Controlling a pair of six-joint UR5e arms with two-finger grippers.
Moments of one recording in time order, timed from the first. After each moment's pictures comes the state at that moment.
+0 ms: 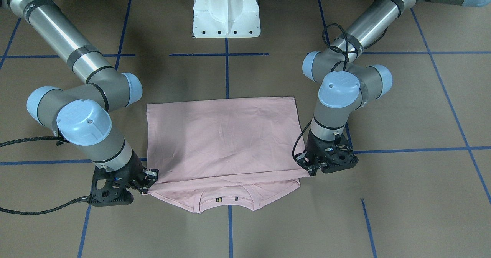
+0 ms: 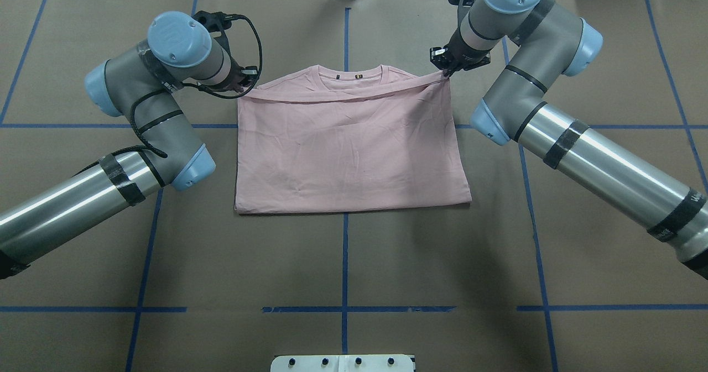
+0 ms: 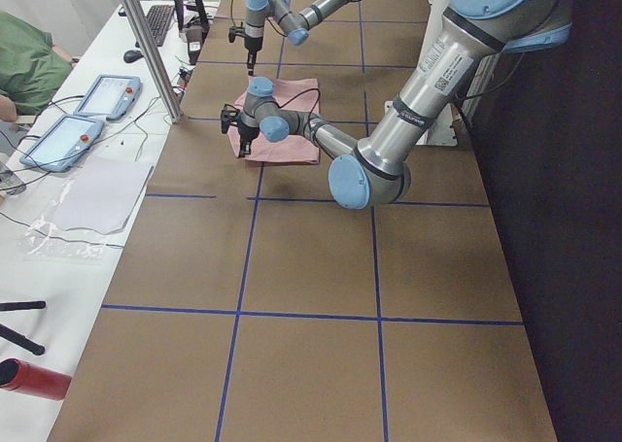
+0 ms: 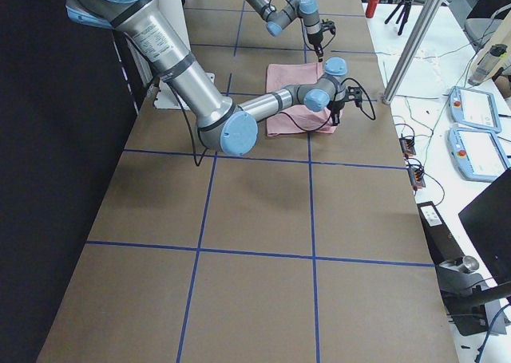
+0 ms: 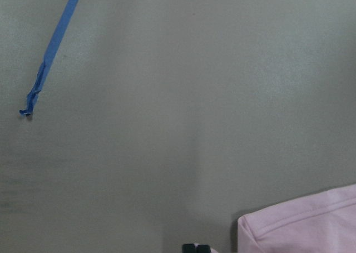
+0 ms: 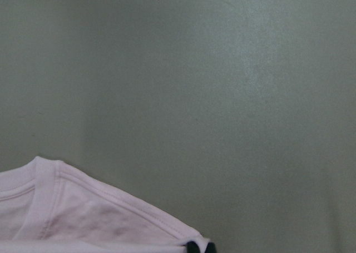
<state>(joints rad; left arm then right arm) -0.78 -2.27 -1.27 -2.02 -1.78 -1.24 0.88 -0.82 1.14 -1.11 2.00 0.97</state>
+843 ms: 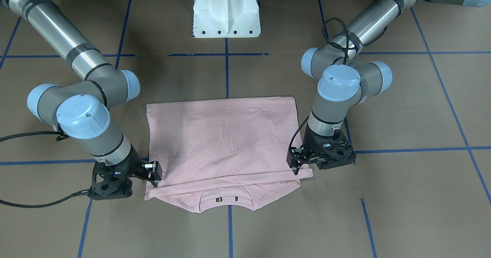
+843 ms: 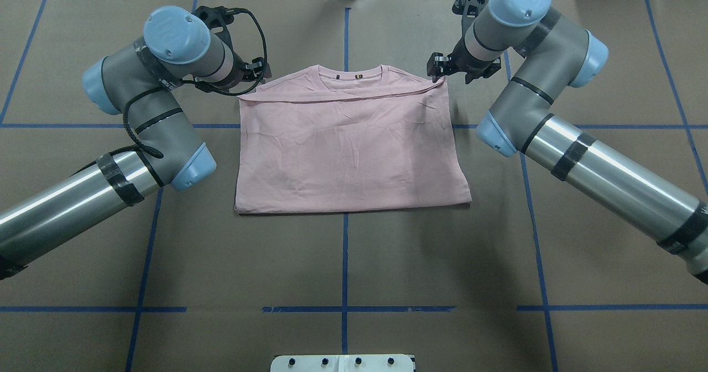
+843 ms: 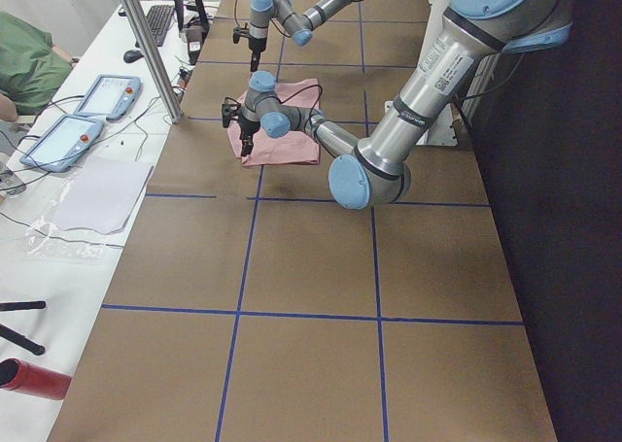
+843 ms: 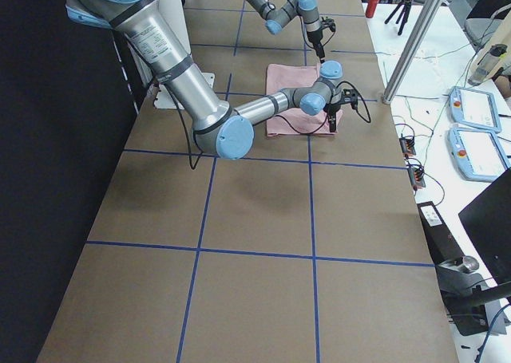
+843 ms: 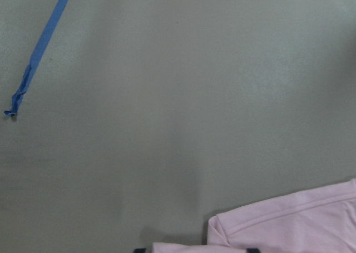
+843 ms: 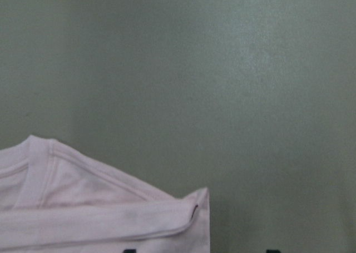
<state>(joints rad) -0.78 -2.26 -1.34 -2.03 -1.81 -1.28 0.86 -0.89 1.23 -1.10 2.01 1.01</state>
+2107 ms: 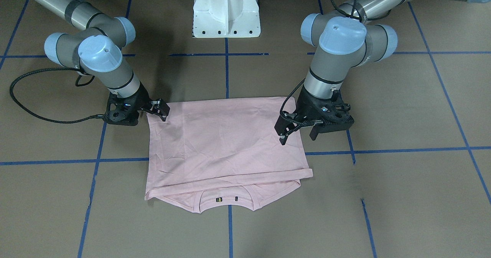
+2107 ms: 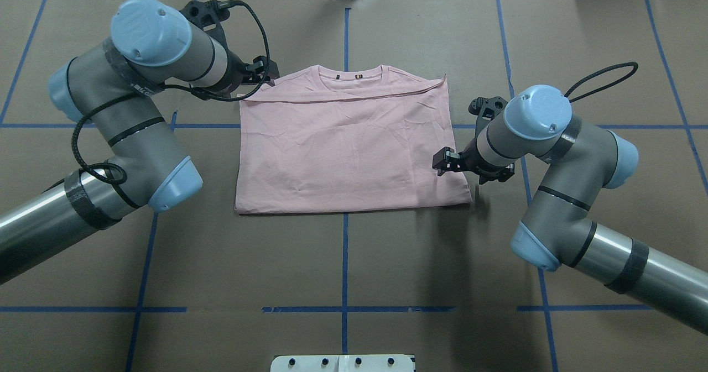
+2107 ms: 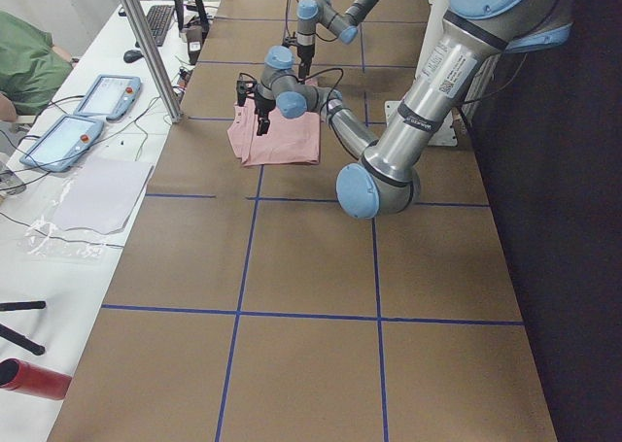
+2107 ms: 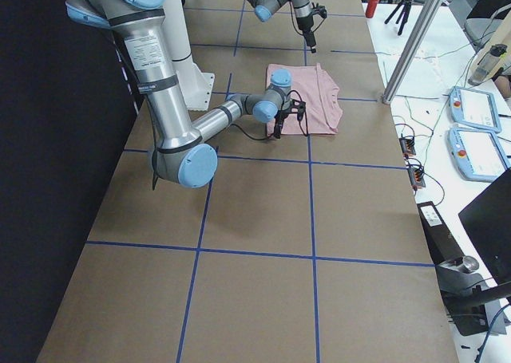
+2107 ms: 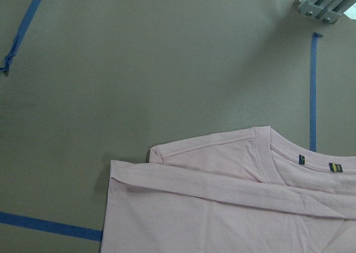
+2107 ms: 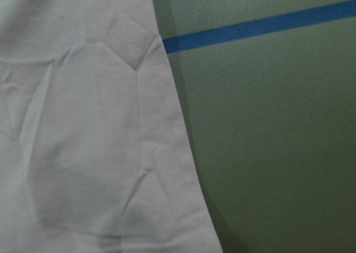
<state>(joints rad) -0.76 -2.19 -1.59 -1.91 -1.83 -1.34 0.65 -1.19 1.63 -1.22 2.00 1.31</state>
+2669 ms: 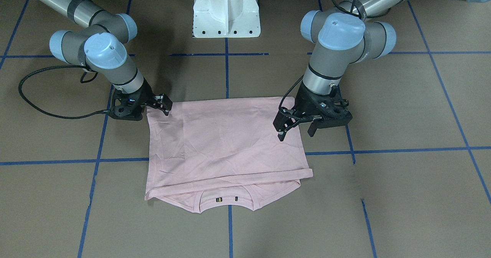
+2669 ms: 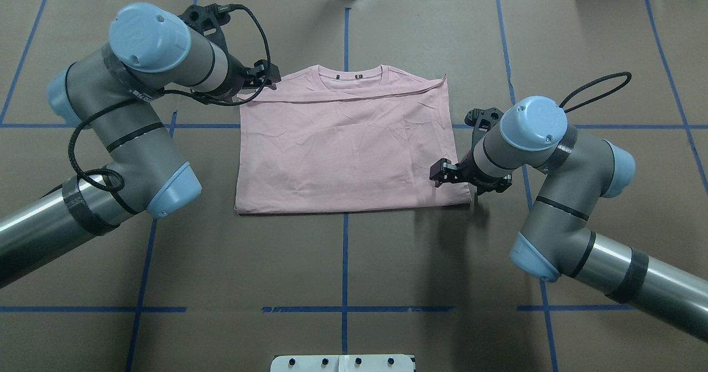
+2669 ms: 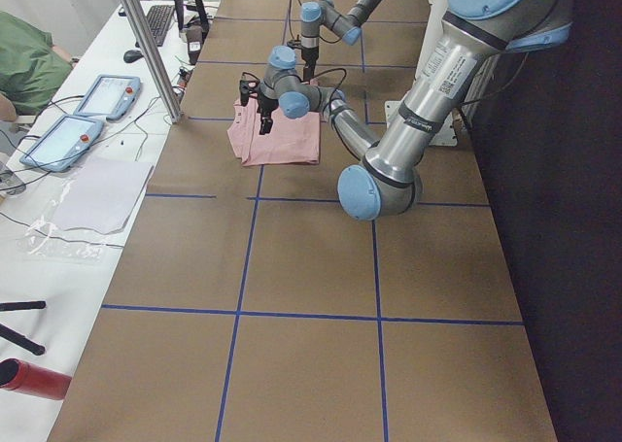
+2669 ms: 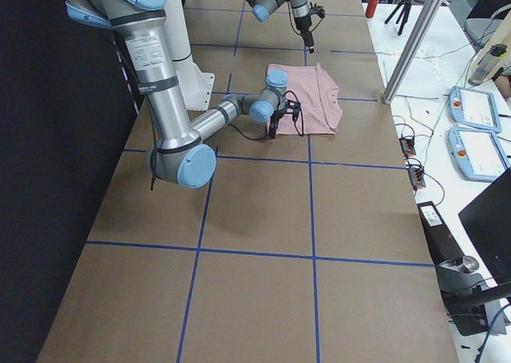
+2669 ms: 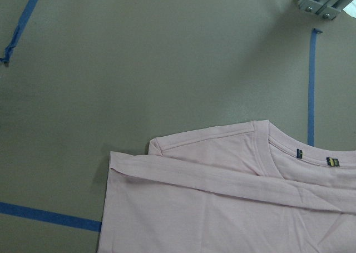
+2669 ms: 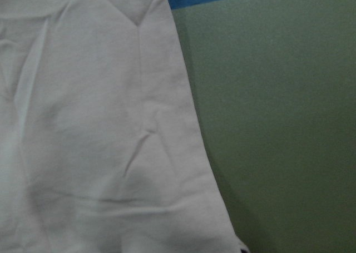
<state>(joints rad) -0.75 -2.18 -1.61 -1.91 -1.83 -1.35 0.62 -1.21 1.65 -1.23 2.01 1.31</state>
